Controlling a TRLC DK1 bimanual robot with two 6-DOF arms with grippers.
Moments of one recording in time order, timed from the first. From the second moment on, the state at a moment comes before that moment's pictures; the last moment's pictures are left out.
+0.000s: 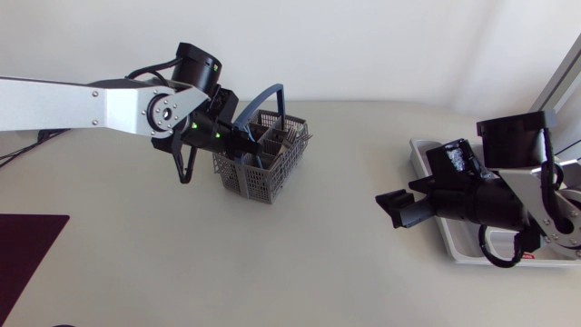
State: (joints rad) left arm -0.42 1.78 1.25 -0.28 -0.02 0.02; right arm 0.24 1.12 0.60 -0.21 -0.15 -0.11
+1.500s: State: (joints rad) left arm -0.41 0.97 0.64 -0.52 0.13 0.37; right arm 0.34 1.62 1.03 -0.17 -0.28 -0.04
